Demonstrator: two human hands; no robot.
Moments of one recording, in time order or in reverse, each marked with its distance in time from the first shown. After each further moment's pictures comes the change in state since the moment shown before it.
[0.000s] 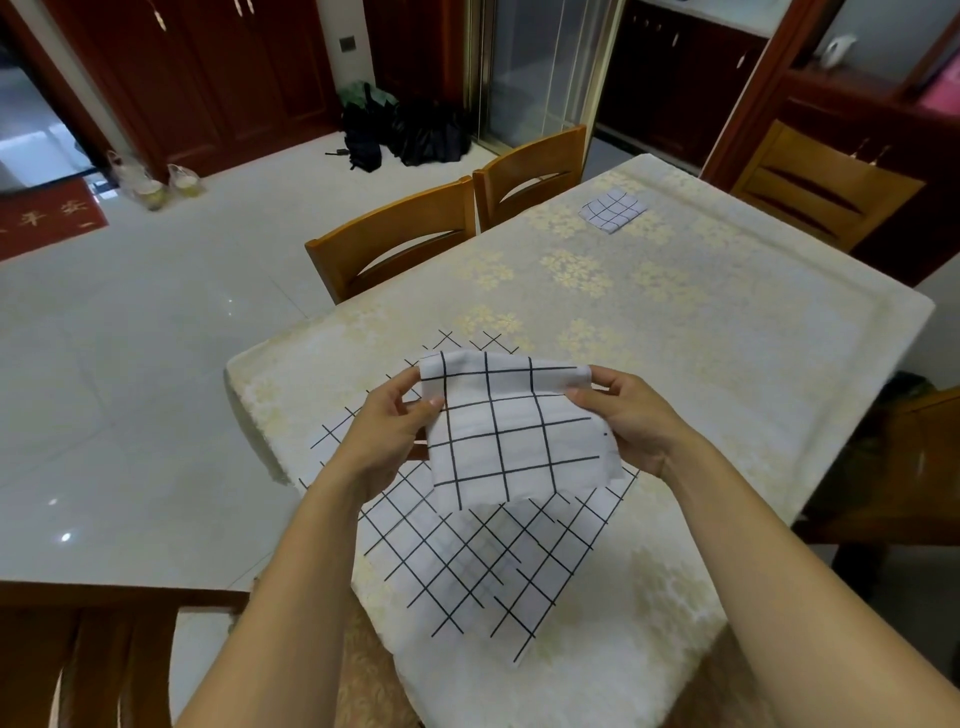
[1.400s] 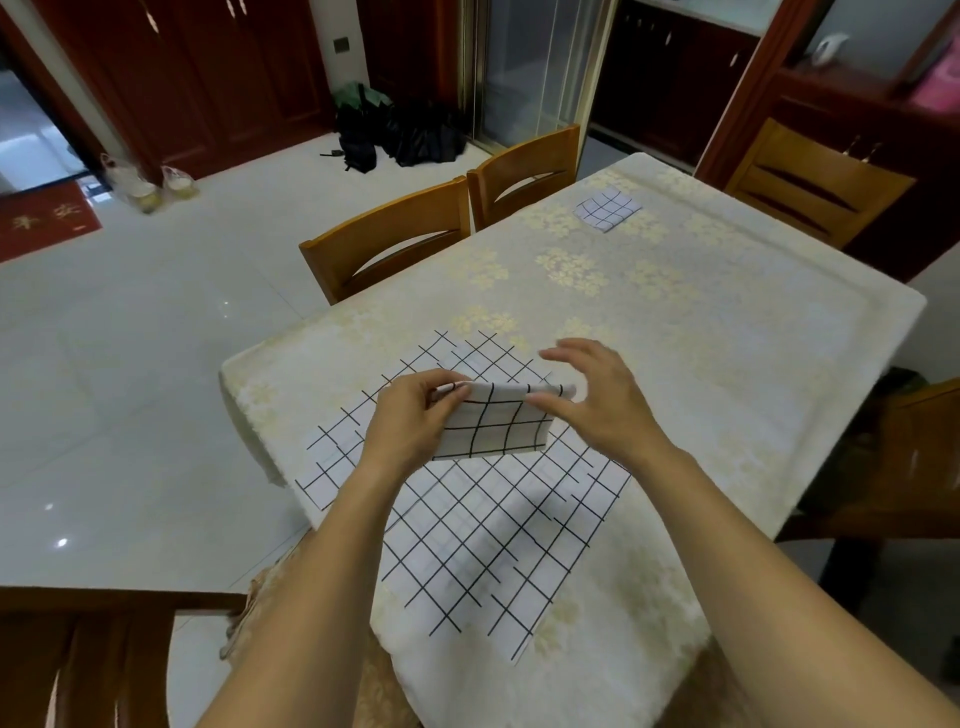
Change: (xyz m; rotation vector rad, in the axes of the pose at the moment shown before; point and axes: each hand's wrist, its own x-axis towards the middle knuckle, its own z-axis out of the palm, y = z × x) left_hand 0.013 -0.002 0.022 0.553 0.199 0.270; right_hand 0.008 0.006 0.013 -0.896 0.251 -0.547
